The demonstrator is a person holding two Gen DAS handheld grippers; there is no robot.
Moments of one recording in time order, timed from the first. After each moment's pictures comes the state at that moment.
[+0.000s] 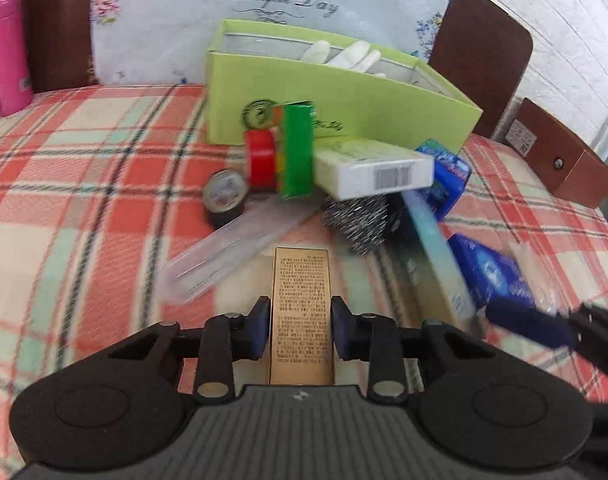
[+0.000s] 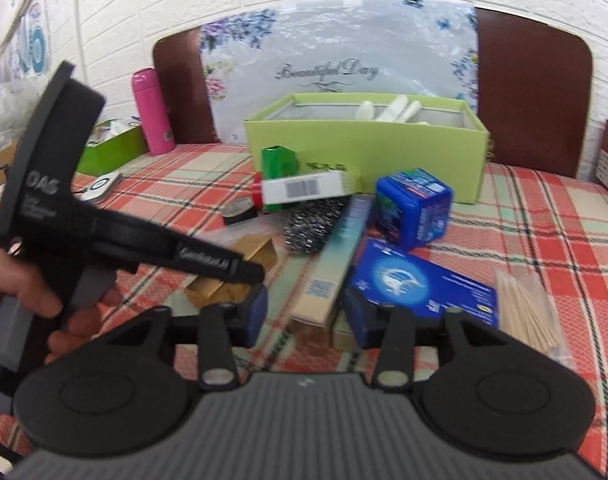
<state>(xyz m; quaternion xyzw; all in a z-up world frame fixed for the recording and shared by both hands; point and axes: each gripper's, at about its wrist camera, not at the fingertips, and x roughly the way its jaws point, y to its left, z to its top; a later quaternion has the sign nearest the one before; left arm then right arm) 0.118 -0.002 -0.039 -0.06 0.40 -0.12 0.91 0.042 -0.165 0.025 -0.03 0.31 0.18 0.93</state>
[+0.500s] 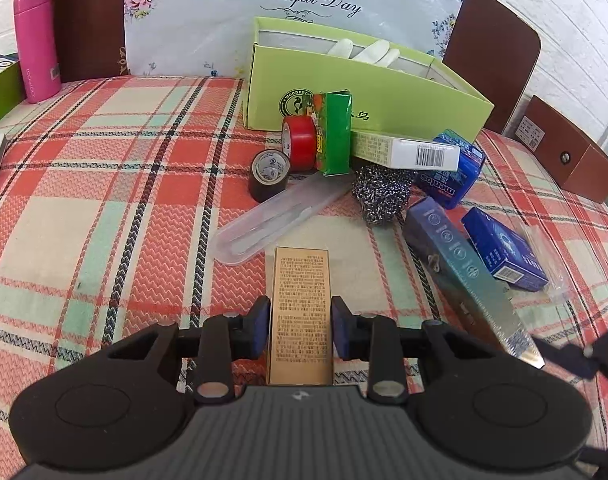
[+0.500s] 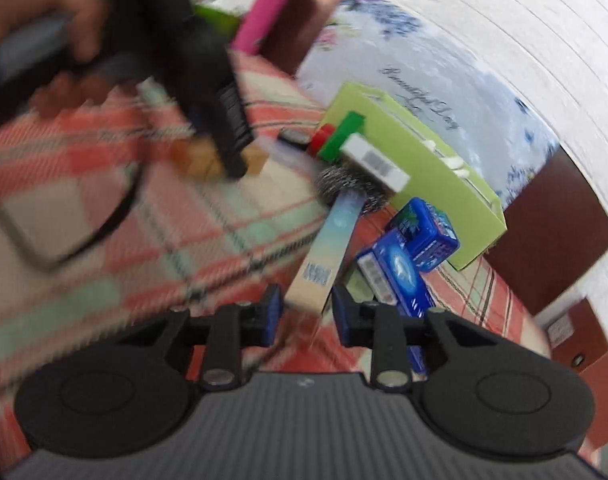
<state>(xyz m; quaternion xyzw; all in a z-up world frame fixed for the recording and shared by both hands) 0.100 0.018 -0.040 -0.05 0.41 -0.11 0.91 -0.030 -0.149 -0.008 -0.35 0.26 0.22 0.87</state>
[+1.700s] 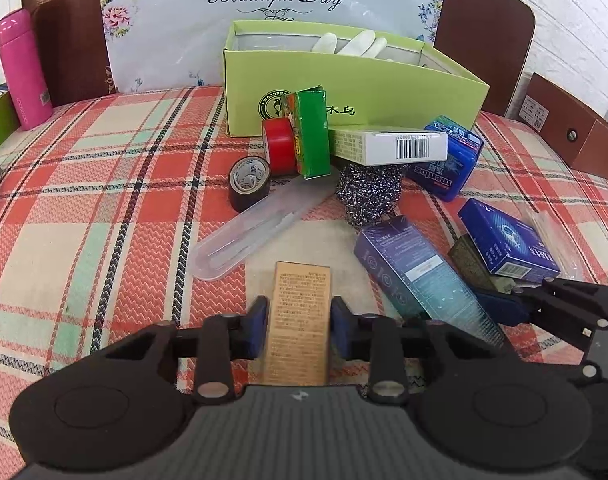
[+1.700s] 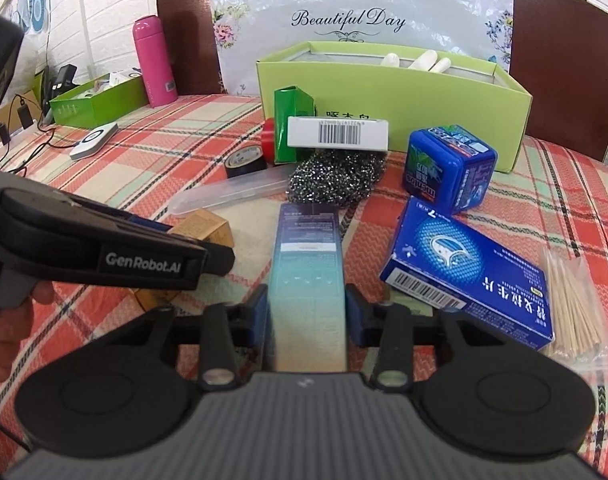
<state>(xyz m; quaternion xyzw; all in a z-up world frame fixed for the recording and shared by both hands) 0.107 -0.007 -0.041 -0.01 0.40 -0.10 0.91 0.065 -0.150 -0.008 -0.04 0.36 0.18 0.91</state>
